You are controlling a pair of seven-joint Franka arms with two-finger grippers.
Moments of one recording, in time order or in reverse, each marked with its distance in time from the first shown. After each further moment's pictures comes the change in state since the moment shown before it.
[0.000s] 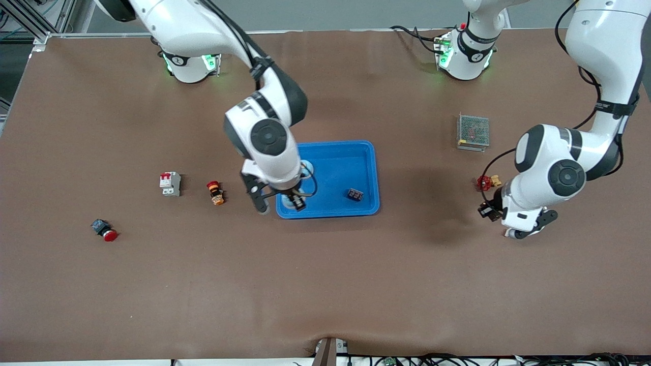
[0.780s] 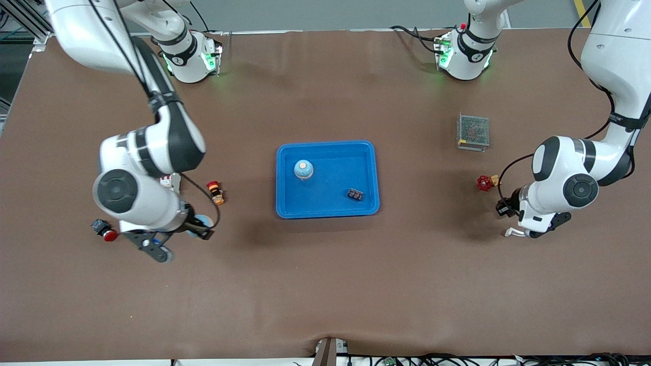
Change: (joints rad) left arm 0.101 0.100 0.001 -0.020 0.095 0.014 0.028; right arm -0.351 -0.054 -0.007 -0.003 -0.007 -0.099 -0.782
